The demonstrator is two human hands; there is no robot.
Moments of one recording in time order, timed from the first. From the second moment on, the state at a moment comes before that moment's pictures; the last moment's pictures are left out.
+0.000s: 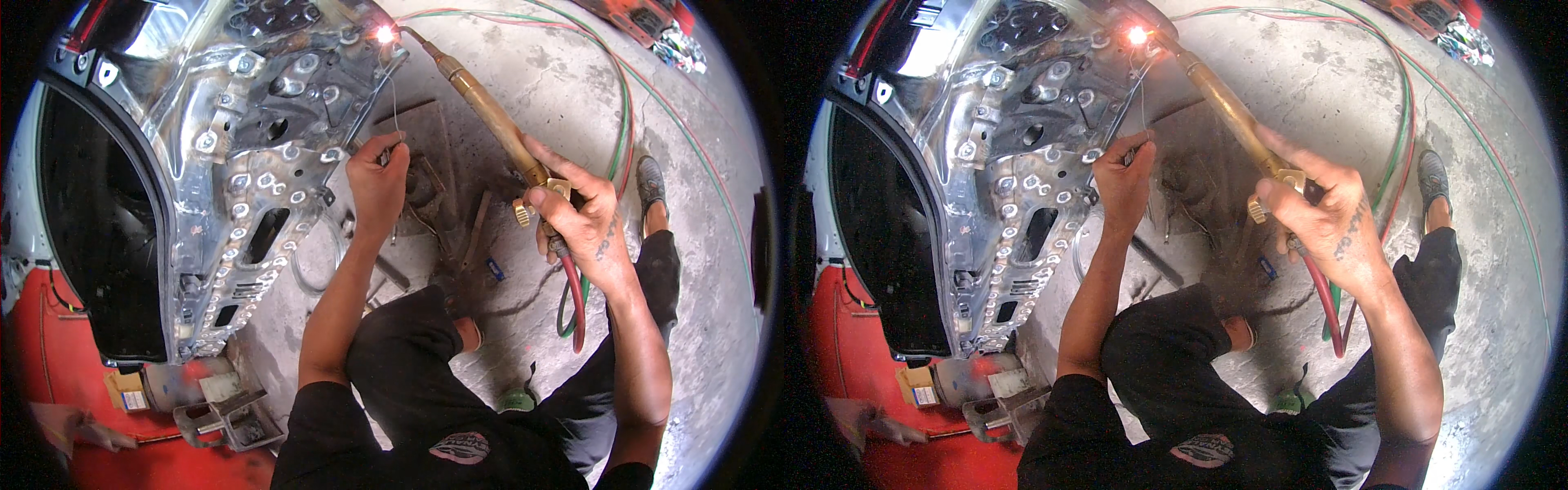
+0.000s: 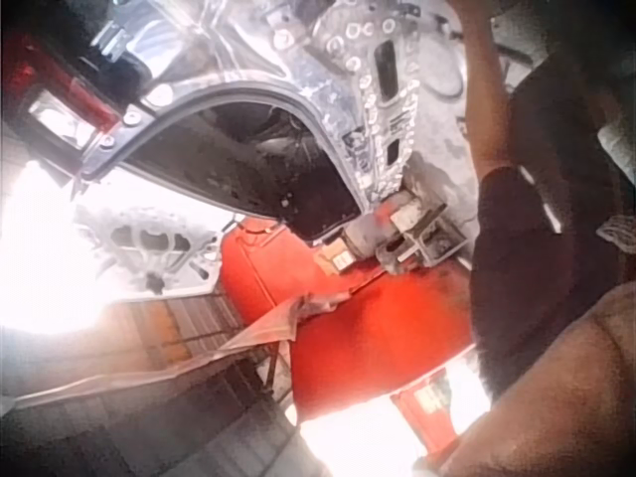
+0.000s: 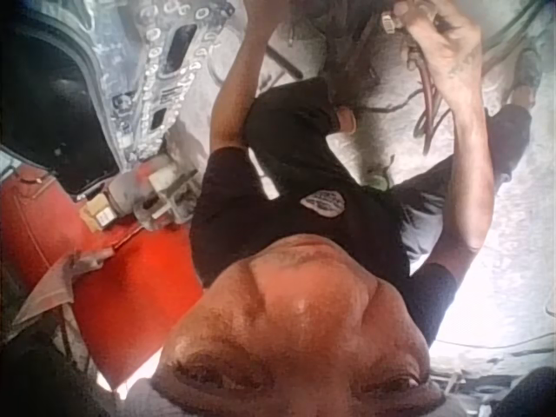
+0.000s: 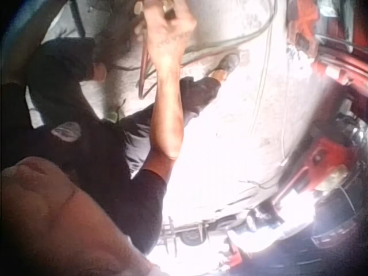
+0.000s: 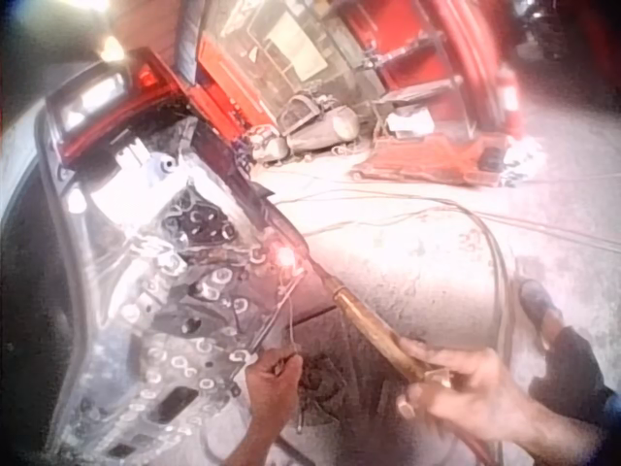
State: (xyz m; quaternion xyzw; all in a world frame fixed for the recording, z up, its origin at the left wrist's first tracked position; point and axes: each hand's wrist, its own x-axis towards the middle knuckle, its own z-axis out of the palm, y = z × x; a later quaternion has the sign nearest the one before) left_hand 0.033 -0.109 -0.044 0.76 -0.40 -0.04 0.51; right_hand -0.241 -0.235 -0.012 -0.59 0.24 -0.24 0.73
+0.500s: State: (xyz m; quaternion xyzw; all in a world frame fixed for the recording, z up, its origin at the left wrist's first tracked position) left_hand 0.031 -0.109 -0.040 0.77 -0.39 -0.05 0.50; right_hand -0.241 -0.234 -0.012 -0.59 0.25 -0.24 0.73
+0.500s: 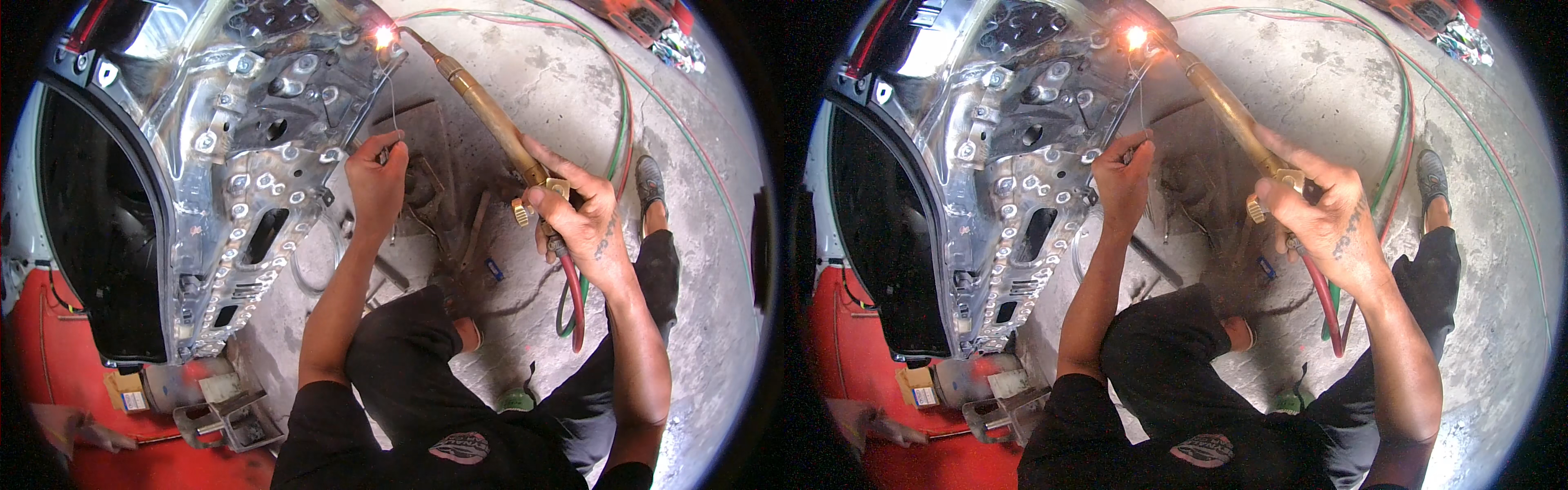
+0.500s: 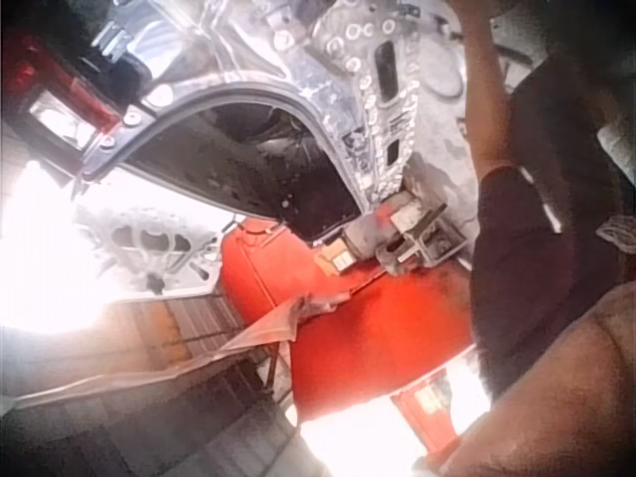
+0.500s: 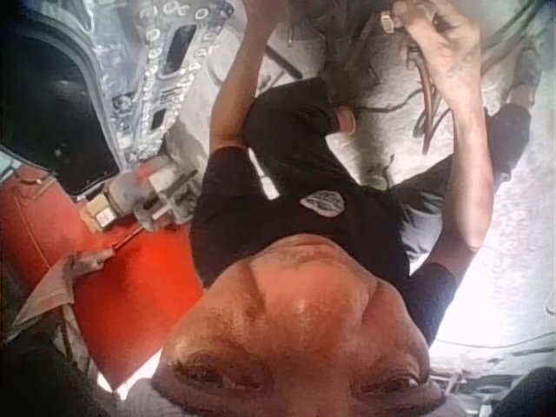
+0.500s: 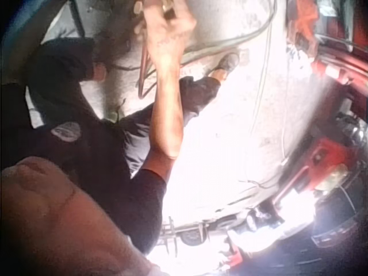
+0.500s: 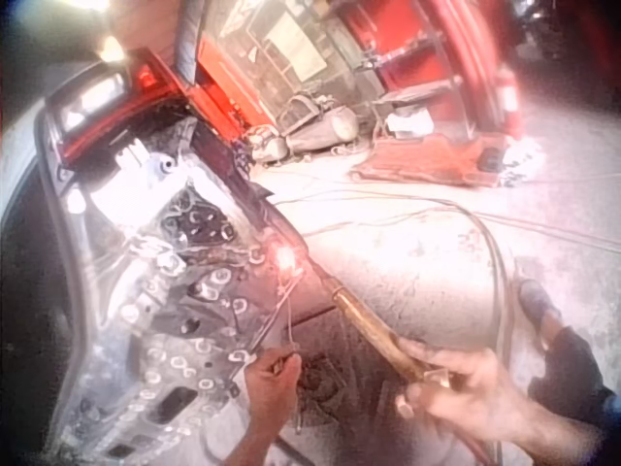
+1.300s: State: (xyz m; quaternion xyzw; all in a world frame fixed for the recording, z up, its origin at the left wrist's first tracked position) left_hand 0.033 -0.110 -0.039 0.77 -0.38 -0.05 0.50; right_hand -0.241 -0.235 -0.010 -0.60 0.25 -0.23 0.72
